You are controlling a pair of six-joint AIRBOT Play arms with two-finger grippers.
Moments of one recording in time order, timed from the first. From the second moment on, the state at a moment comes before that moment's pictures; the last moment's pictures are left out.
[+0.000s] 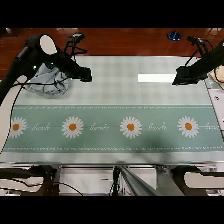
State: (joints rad) left arm -0.29 -1.58 1.59 1.27 -1.23 -1.37; right arm -0.10 -1.51 1.61 -1.26 1.59 1.37
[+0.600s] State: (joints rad) left arm -0.29 -1.58 1.59 1.23 -1.21 -1.38; right arm -0.10 -1.51 1.61 -1.26 1.59 1.37
